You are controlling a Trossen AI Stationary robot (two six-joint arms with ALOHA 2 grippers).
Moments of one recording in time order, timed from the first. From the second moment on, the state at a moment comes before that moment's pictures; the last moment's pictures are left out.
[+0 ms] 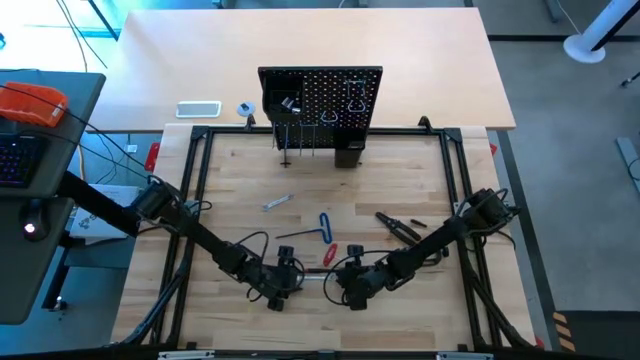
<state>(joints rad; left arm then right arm) -0.56 1.86 0.74 0.32 -0.41 -0.18 0.52 1.97 1.00 0.04 0.35 0.31</state>
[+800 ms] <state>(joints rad) -0.56 1.85 0.74 0.30 -0.41 -0.22 0.53 1.91 1.00 0.09 0.36 0.27</state>
